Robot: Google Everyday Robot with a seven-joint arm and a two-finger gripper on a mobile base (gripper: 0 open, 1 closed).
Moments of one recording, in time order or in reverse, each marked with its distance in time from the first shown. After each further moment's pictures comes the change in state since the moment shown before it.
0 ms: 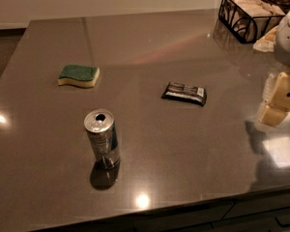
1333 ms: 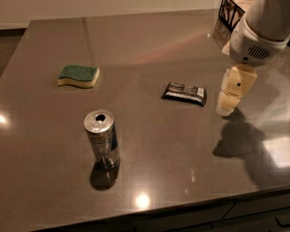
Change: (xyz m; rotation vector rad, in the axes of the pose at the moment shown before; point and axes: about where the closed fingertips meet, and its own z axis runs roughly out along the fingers) arm -0.035 -0.049 0.069 -0.053 -0.013 0.028
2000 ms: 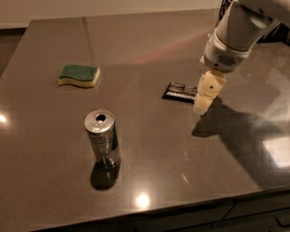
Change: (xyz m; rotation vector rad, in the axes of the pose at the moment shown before) arm -0.031 -0.021 0.062 -0.077 -0.045 0.009
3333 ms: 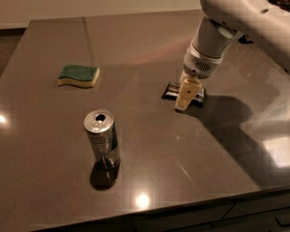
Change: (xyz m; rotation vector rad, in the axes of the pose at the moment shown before) arm -0.027 -0.012 0.059 -0.110 0.014 -0.017
